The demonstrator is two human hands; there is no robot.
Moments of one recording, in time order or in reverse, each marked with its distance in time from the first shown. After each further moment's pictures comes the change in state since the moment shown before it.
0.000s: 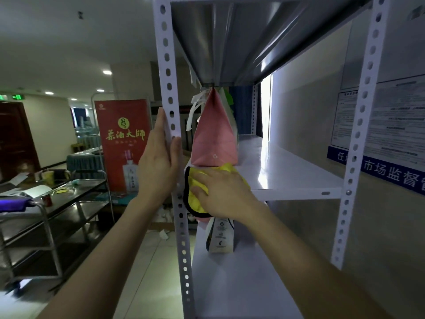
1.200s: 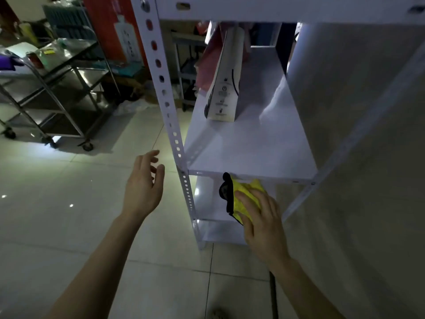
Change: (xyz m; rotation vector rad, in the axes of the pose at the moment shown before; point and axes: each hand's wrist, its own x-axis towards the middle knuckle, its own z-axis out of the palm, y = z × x) left_hand -0.376 -0.079 -0.025 0.255 -0.499 -0.635; right_hand -0.362 0.023 0.241 0.361 0.041 0.212
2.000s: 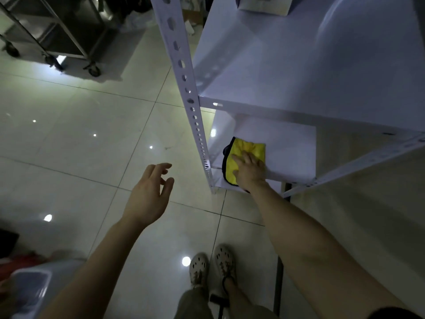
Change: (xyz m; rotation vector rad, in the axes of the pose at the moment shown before) left_hand -0.132 -0.120 0.074 0.170 -0.400 -0.259; right_hand 0.005 0.084 0.241 -0.305 -0.884 0.279
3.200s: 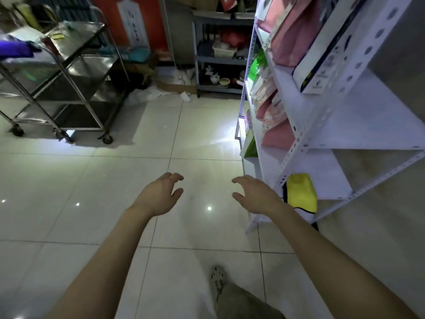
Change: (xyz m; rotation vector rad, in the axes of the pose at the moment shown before) left_hand 0.112 -0.200 -0.285 0.289 -0.274 0.352; right_hand -0.076 -0.331 -0.135 0.245 0.078 -0.053
